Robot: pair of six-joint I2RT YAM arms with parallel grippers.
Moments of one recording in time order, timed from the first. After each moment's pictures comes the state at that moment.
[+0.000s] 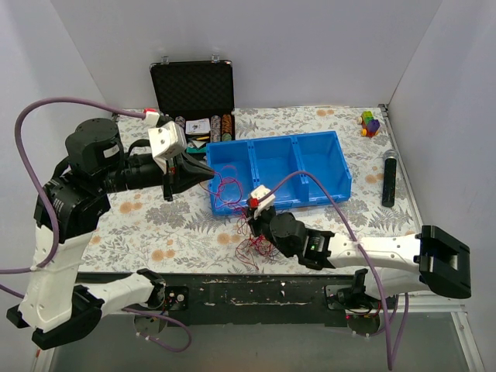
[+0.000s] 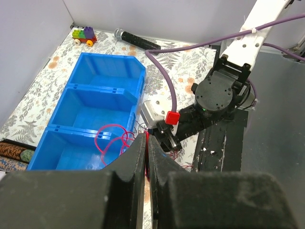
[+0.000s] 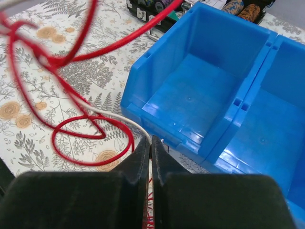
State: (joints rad) left arm -0.56 1.08 1.84 -1.00 0.69 0.23; right arm 1.30 1.24 0.65 0.41 0.54 0.08
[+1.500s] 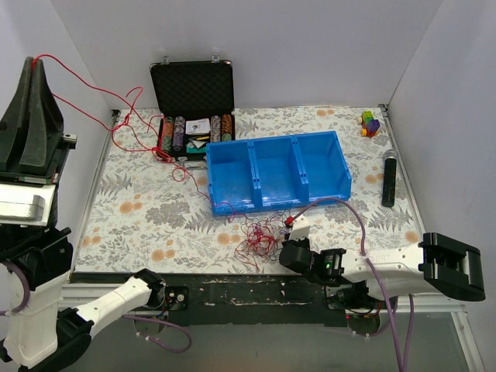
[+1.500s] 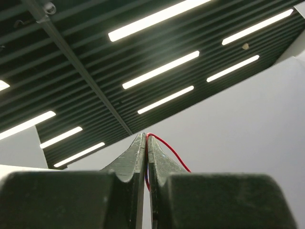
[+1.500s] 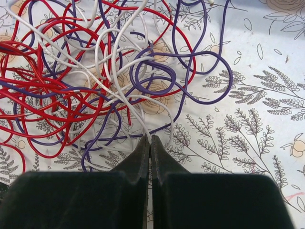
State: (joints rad) left arm -0.56 0.86 1.72 0.19 0.12 0.74; right arm 1.36 1.13 0.32 -0.06 0.68 0.78
